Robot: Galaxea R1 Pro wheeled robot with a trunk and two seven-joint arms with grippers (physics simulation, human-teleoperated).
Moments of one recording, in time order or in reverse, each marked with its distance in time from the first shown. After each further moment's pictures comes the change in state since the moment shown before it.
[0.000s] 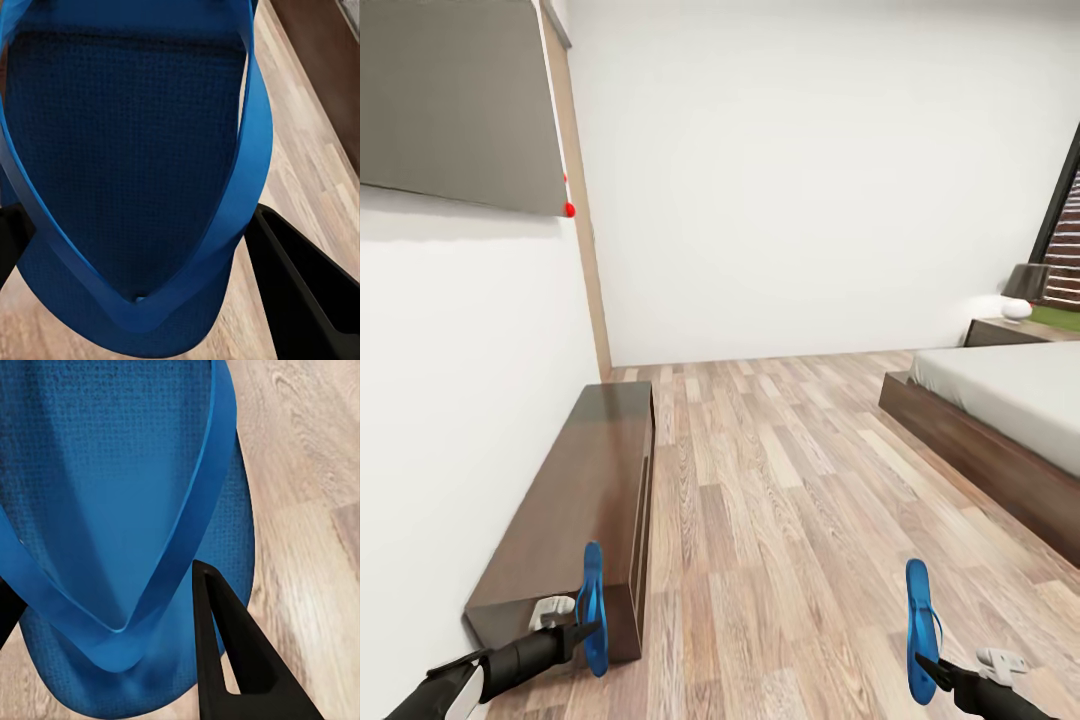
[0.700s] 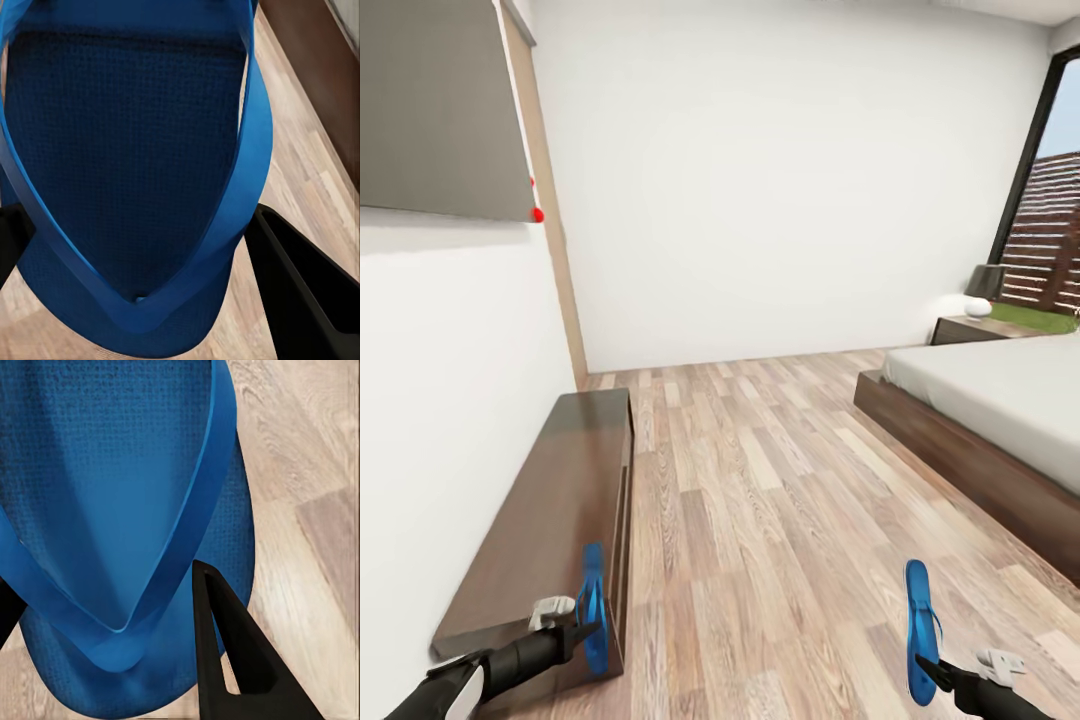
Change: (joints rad) left arm 0.000 0.000 -0.001 0.001 -0.001 -0.001 0.000; right arm 0.000 0.000 0.001 0.000 0.000 0.005 0.000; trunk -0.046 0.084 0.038
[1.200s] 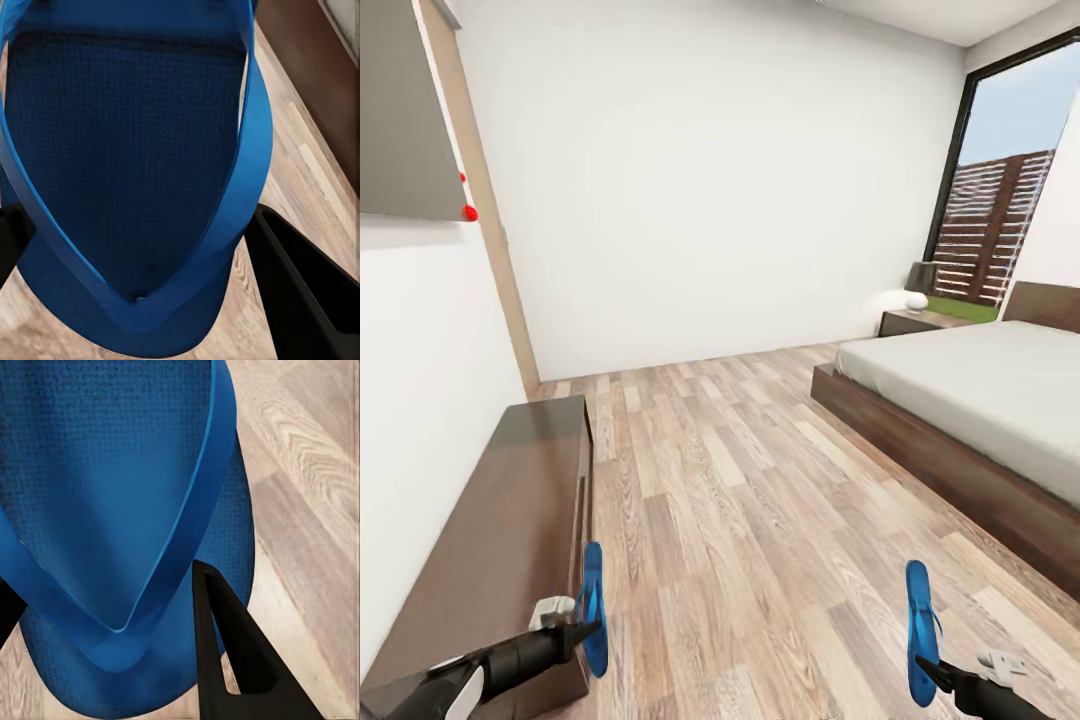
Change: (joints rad) left arm 0.000 0.000 0.000 0.000 -0.001 0.000 0.000; right arm 0.000 0.000 0.001 0.002 0.000 -0.001 -0.002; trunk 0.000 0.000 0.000
